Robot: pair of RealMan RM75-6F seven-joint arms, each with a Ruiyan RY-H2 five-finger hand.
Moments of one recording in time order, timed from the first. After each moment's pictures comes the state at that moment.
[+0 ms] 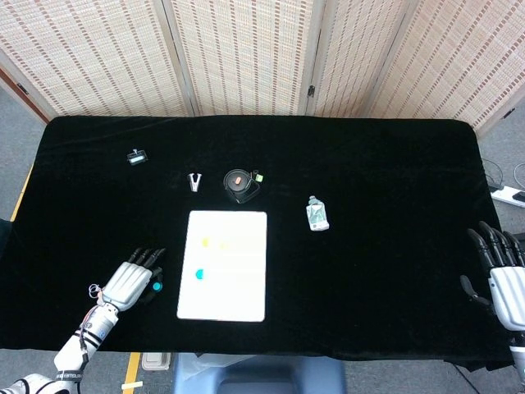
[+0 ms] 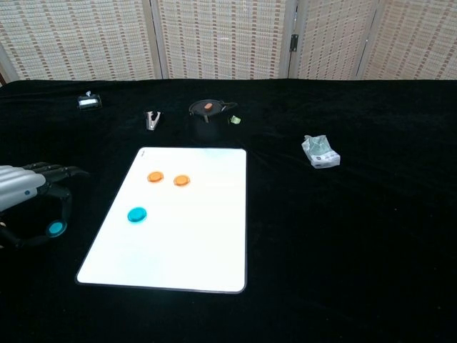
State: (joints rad) left arm -0.46 -1.42 0.03 -1.43 1.46 1.06 0.20; right arm 0.04 -1.05 0.06 -1.58 -1.55 1.54 0.07
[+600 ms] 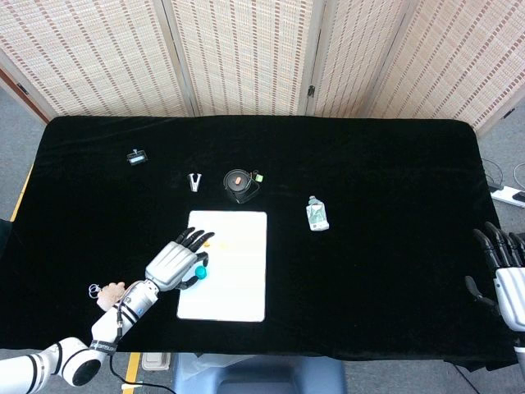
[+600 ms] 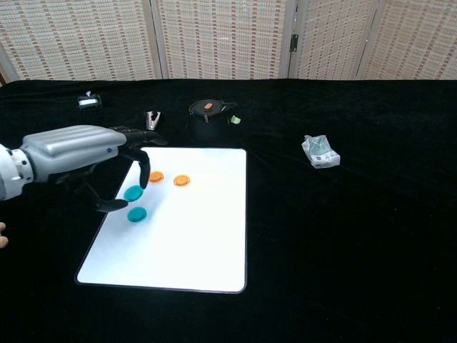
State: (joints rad) left arm -0.66 -1.45 -0.09 -1.55 1.42 0.90 0.25; right arm 0.04 -1.05 0.06 -1.56 -1.53 1.54 0.09
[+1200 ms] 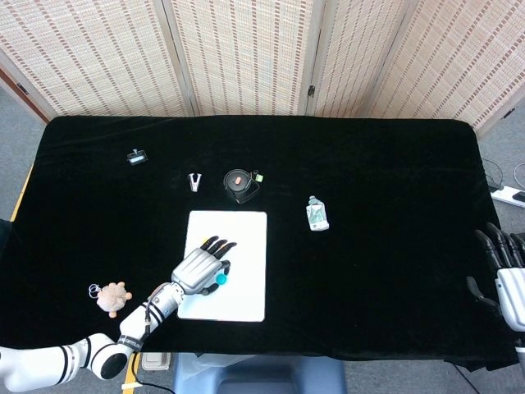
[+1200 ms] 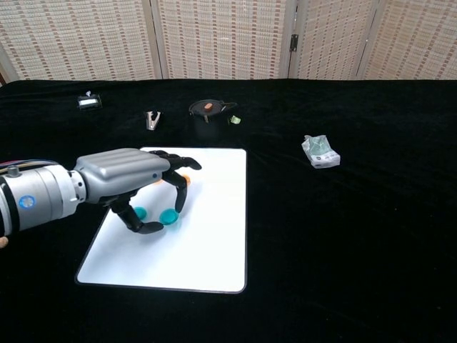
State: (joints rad) left arm -0.74 -1.57 -0.09 -1.50 1.30 0.83 0.36; right arm 0.04 -1.06 0.06 -1.55 -1.52 1.53 0.10
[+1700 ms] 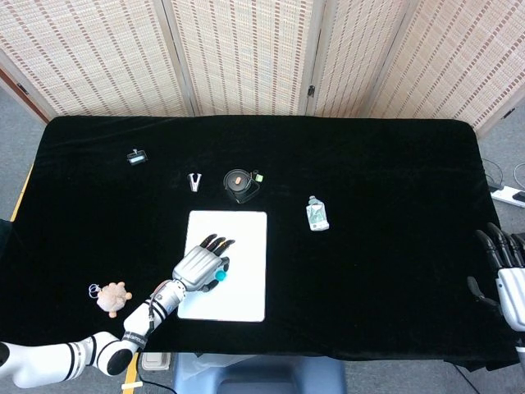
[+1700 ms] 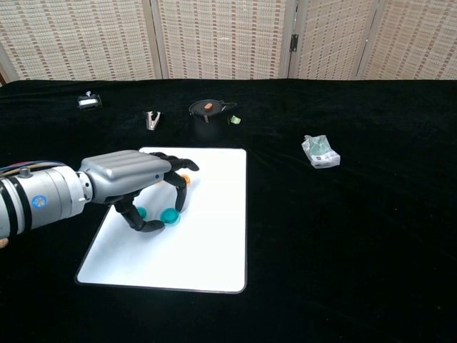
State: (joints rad) left arm -0.76 -1.60 -0.09 -1.47 1.23 0.83 0.40; right arm 0.04 -1.06 0.06 -1.55 -1.52 1.53 0.10
